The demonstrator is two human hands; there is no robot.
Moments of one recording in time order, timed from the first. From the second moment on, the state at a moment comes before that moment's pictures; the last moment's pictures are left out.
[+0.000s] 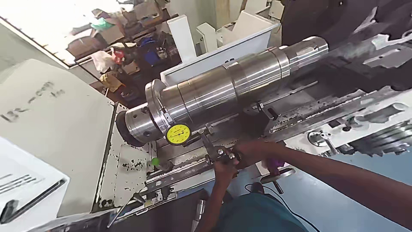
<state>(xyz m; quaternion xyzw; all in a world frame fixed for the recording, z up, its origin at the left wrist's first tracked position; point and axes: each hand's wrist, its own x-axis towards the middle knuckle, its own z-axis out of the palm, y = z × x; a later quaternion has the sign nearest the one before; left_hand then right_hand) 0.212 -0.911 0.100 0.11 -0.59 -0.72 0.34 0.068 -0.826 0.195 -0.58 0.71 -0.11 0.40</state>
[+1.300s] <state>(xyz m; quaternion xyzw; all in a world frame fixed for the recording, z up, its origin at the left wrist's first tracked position) 0.203 -0.909 0.188 0.33 -0.41 -0.78 0.34 0.093 -0.779 0.130 -0.46 0.62 -0.58 0.28</state>
